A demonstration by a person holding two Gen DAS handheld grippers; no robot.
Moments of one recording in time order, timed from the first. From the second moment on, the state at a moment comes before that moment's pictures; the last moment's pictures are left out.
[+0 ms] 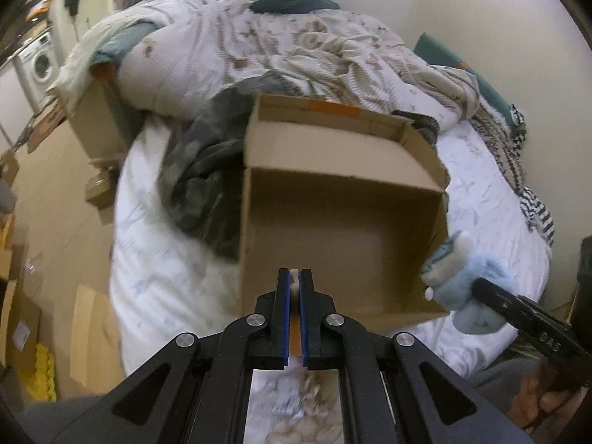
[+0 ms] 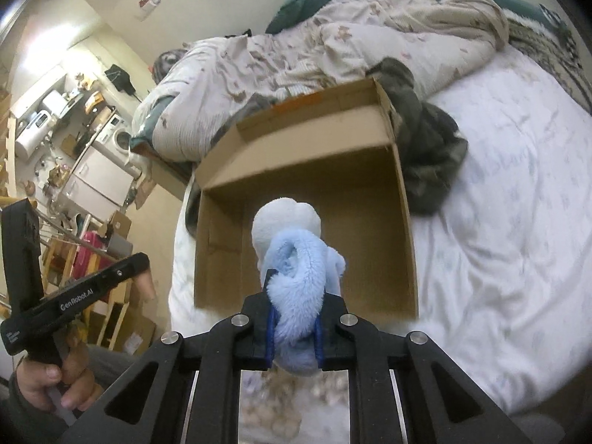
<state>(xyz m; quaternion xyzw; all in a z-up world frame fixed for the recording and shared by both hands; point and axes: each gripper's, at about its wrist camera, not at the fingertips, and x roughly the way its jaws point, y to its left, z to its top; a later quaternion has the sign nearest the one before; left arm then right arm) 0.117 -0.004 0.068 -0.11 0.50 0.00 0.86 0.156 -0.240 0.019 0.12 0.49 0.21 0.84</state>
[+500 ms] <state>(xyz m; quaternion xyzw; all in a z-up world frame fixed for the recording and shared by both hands) 0.166 -0.026 -0.026 -0.07 0.54 0.00 0.84 0.196 -0.213 -0.069 0.10 0.53 0.20 0.82</state>
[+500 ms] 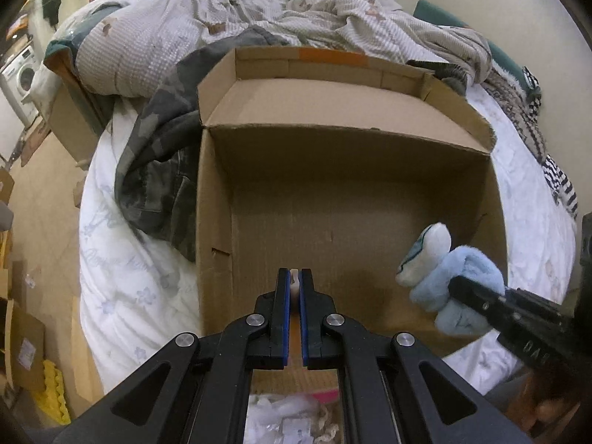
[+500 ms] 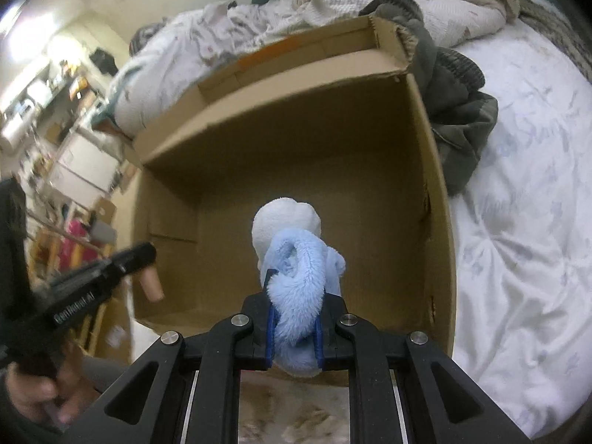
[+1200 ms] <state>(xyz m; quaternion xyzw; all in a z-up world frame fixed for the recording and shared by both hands) 0.174 -0.044 -0.049 -0.05 0.55 0.01 0.84 0.216 -0.202 -0.094 0.09 0.56 0.18 0.80</state>
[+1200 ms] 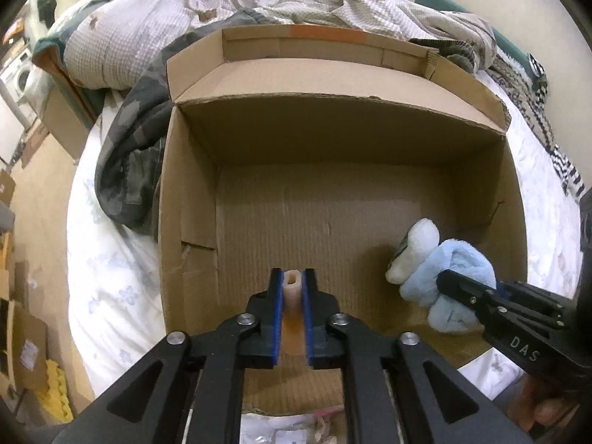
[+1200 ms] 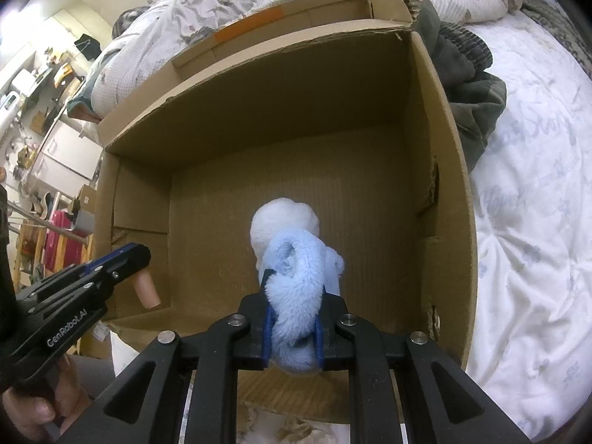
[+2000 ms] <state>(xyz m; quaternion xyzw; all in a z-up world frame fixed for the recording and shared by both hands) 0.166 -0.052 -0.035 0.00 0.52 0.02 0.86 0.212 -0.201 -0.075 0.07 0.52 0.19 0.83</state>
